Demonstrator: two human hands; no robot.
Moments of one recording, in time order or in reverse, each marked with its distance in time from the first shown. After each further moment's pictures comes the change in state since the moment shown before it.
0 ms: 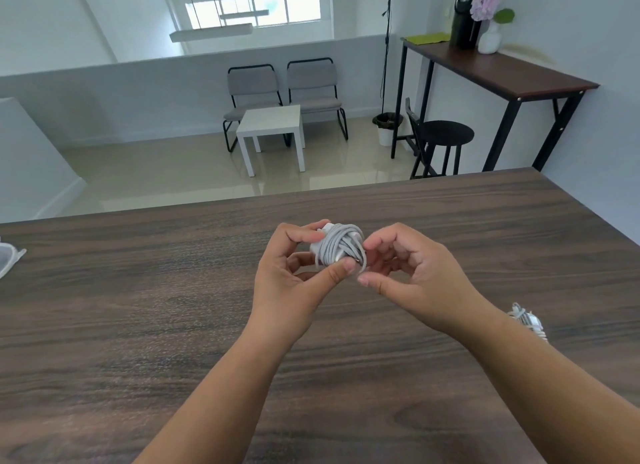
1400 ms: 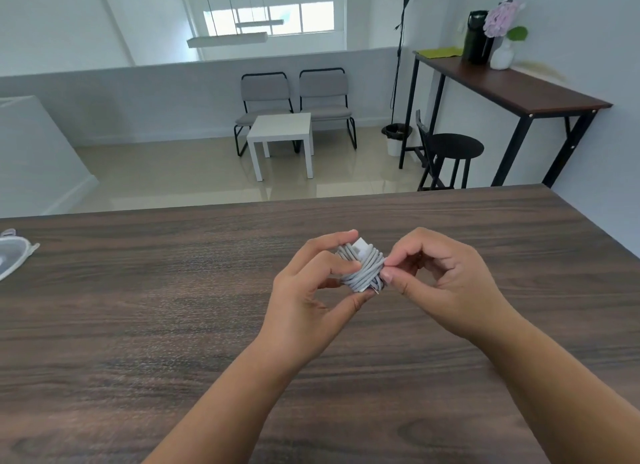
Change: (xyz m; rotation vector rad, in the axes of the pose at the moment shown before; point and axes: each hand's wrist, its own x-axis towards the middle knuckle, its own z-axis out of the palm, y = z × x) left_hand -0.003 -0.004 -0.002 0.363 -0.136 0.552; right_hand 0.004 0.000 -0.013 0.018 0.070 -0.155
